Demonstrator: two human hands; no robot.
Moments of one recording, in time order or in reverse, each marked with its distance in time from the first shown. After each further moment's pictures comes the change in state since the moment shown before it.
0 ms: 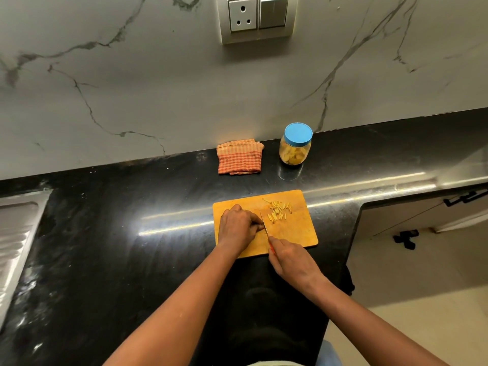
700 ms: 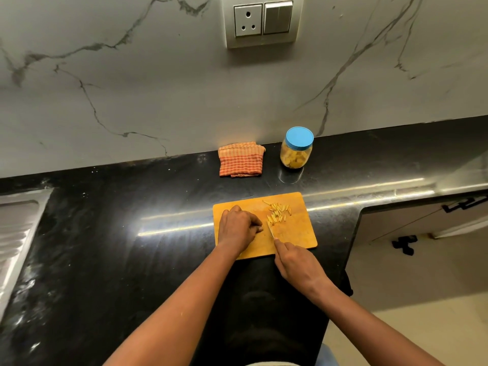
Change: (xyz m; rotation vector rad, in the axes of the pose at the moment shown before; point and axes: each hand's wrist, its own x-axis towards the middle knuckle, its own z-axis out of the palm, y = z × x) left_hand 0.005 -0.004 0.004 0.017 -0.016 -0.018; right_hand -0.006 0.006 -0.006 -0.132 -0.054 0.020
